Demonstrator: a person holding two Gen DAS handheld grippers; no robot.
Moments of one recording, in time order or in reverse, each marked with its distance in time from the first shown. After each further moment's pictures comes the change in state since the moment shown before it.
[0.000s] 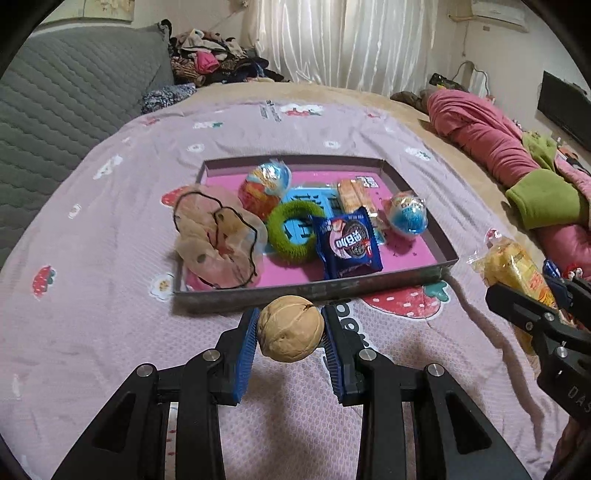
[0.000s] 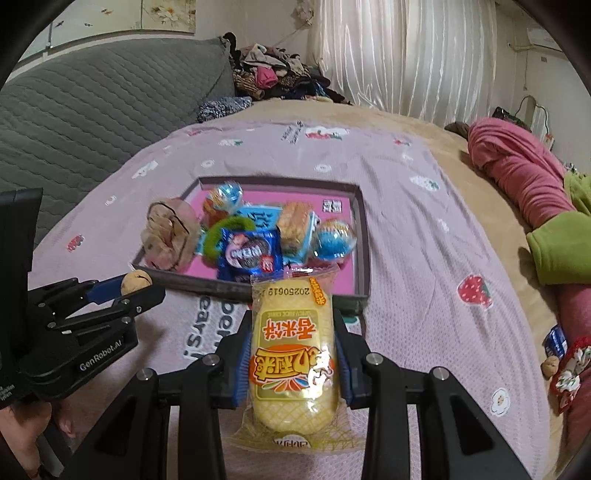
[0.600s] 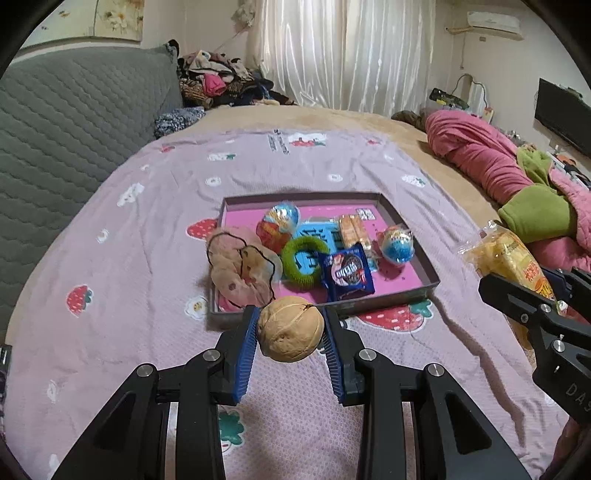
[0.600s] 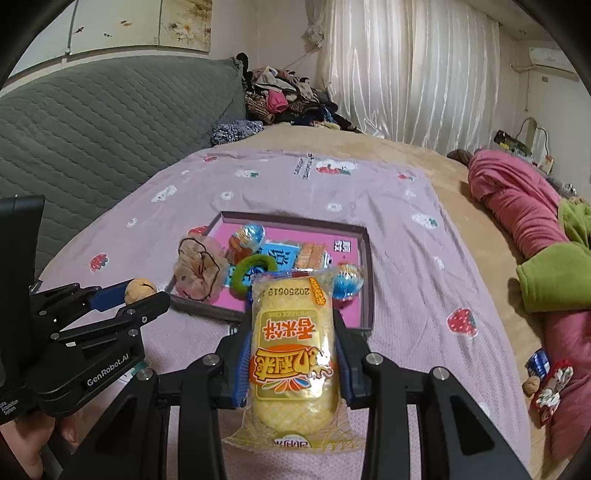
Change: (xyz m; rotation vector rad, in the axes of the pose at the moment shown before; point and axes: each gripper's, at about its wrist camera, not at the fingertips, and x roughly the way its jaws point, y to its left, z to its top) left arm -0.068 0.006 0.014 0.004 -0.079 0.024; right arm -0.053 0.026 0.025 -0.036 -0.083 0.005
